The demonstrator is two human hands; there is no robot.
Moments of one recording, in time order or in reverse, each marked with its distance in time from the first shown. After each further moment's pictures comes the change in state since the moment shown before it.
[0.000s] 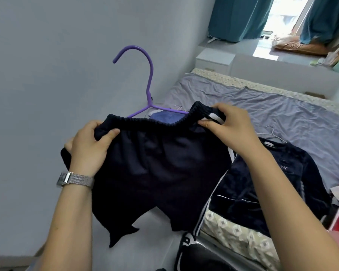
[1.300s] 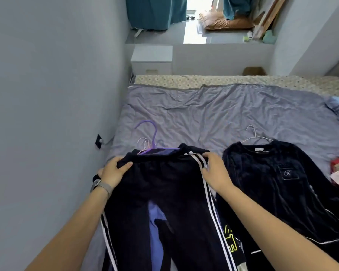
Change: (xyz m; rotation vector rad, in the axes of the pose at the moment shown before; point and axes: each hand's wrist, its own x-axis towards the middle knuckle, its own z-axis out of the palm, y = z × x) left_hand 0.444 -0.092 0.404 0.074 -0.832 -0.001; right_hand 0.289 0.249 0.197 -0.166 0.055 0.712
